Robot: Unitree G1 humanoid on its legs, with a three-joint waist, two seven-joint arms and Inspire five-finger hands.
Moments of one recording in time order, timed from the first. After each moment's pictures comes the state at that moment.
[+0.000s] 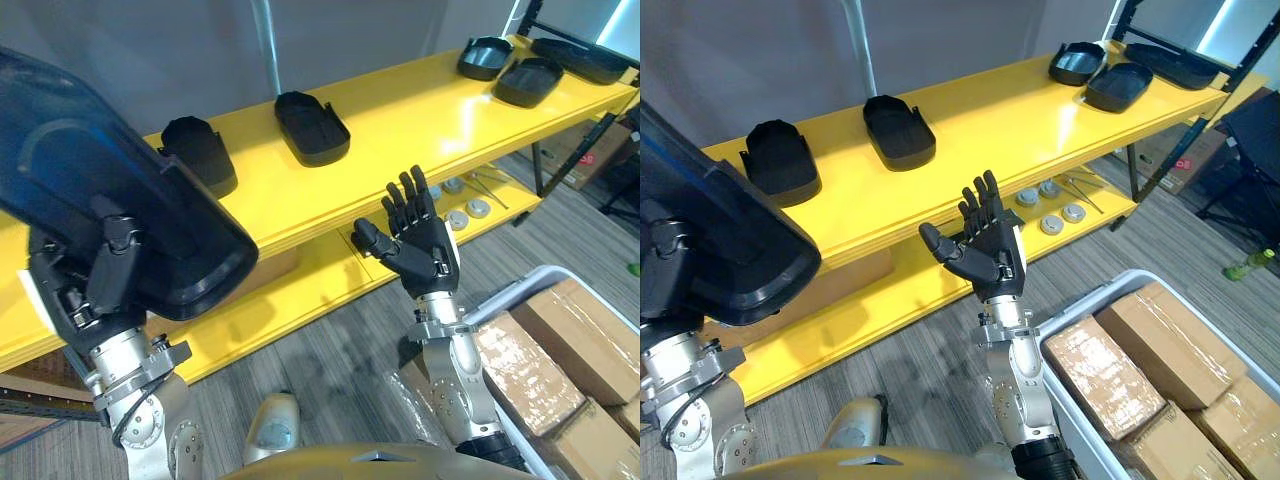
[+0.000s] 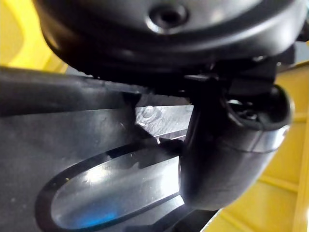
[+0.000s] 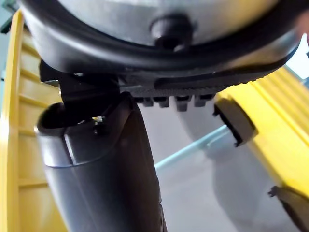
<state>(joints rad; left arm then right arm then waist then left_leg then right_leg) 0.37 -0.03 0.22 -0.48 -0.30 -0.52 0.27 0.07 -0.06 0.21 -0.05 0.61 -0.42 0.11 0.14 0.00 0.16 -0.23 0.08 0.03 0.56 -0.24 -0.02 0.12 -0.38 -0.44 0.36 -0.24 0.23</state>
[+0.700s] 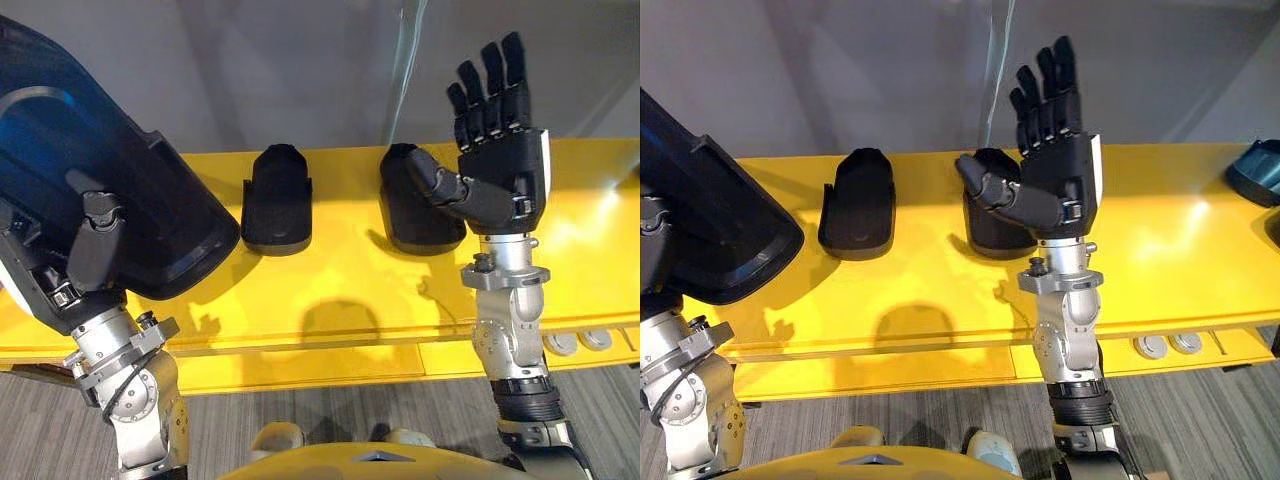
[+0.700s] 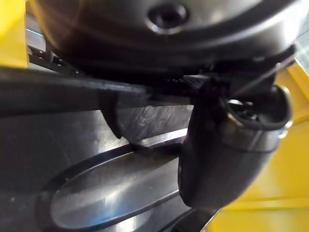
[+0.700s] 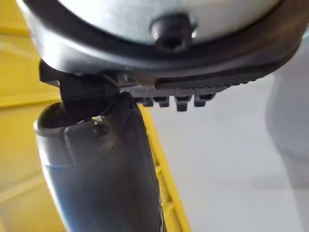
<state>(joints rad) 0.25 0.03 0.26 -0.41 -0.24 -0.52 0.28 -0.17 -0.24 -0.02 -0.12 0.61 -0.46 0.29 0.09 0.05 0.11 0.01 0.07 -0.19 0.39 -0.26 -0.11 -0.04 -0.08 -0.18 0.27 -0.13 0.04</state>
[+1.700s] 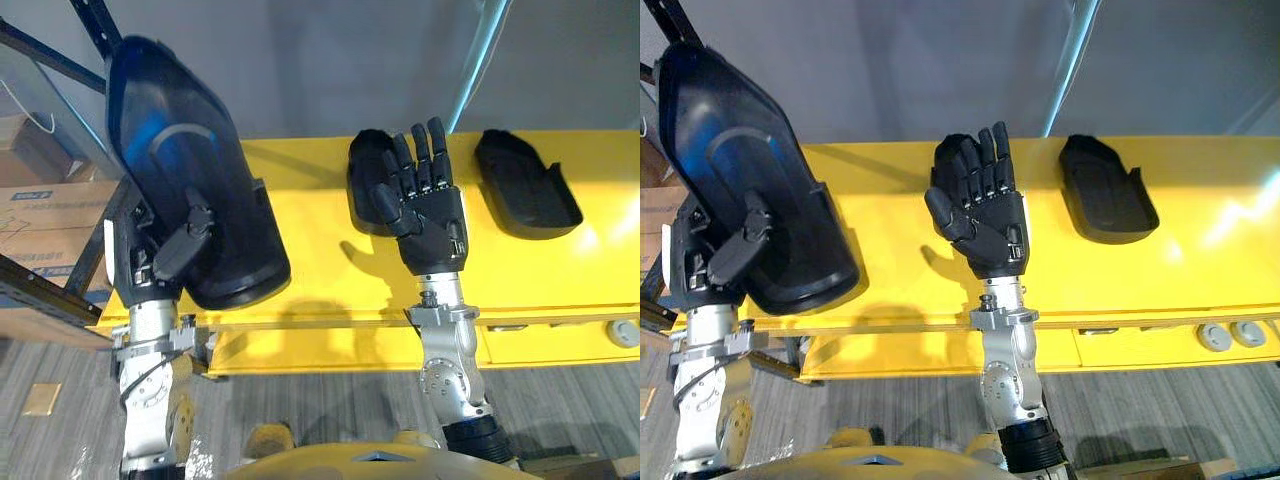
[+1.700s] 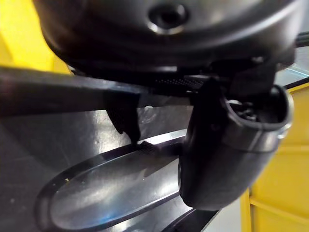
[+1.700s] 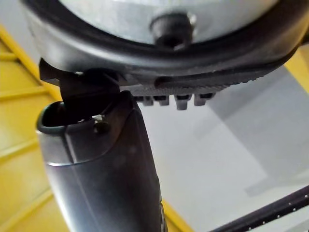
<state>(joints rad) 0.20 0.14 0.15 -0.30 -0.26 -0.36 0.07 0.03 -0.03 0.18 -0.12 0.71 -0.40 0.27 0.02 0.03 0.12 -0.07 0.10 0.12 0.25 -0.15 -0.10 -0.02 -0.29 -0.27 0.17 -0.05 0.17</state>
